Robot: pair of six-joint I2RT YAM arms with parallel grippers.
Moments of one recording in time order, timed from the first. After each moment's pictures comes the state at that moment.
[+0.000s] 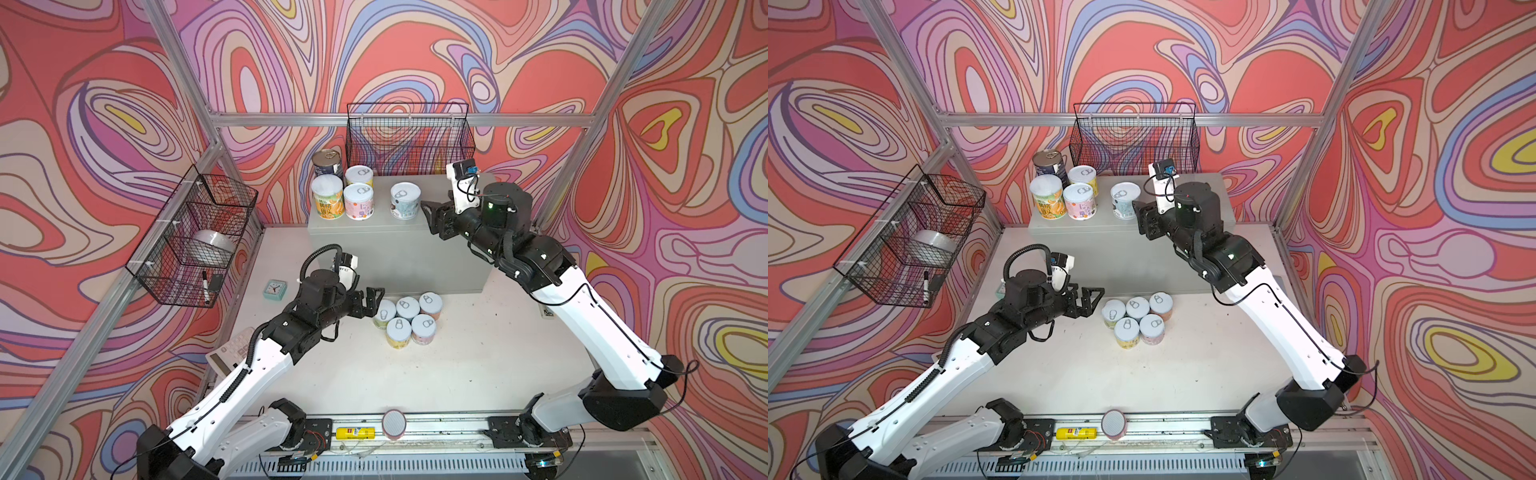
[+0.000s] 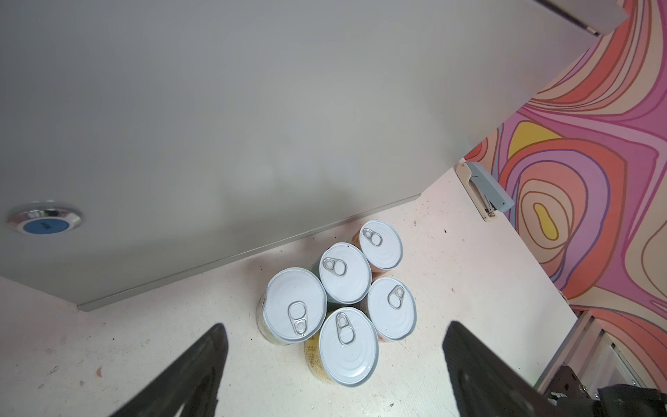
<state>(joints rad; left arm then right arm) -0.54 0.99 0.88 -0.35 0.11 -0.40 0.66 1.48 1.82 -0.54 0.17 0.06</state>
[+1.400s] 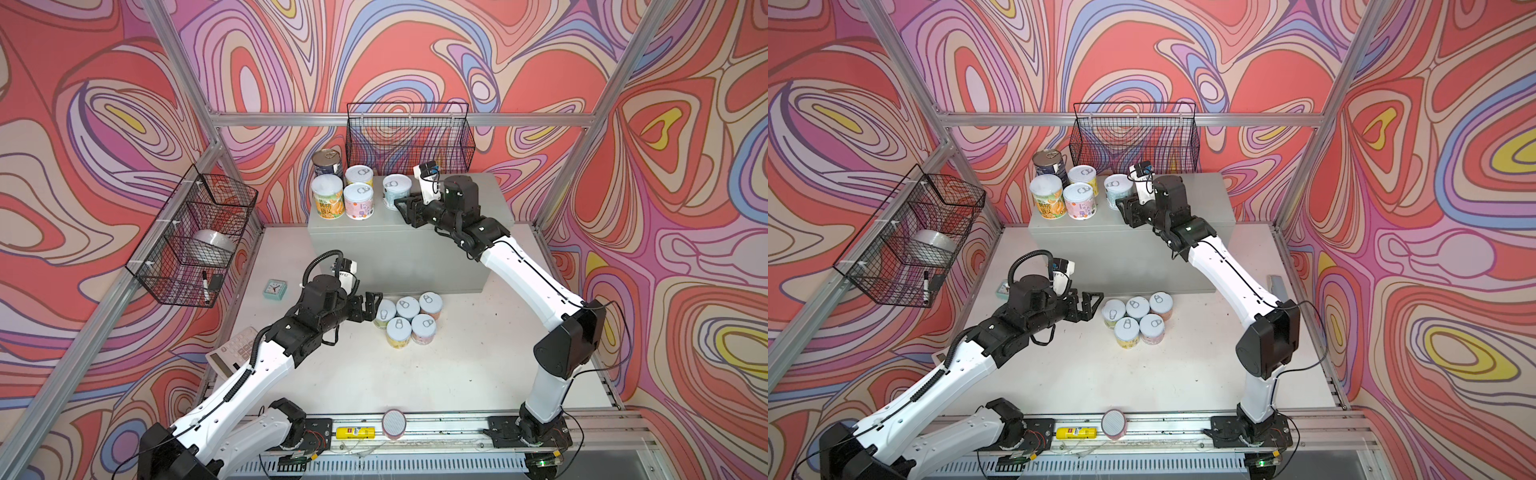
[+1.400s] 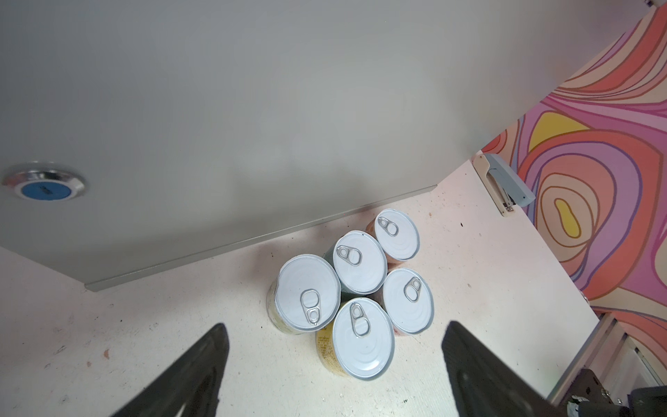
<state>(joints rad) -0.54 0.99 0.81 -0.32 0.08 -0.40 0.52 1.84 1.92 -0.28 -0.17 0.14</state>
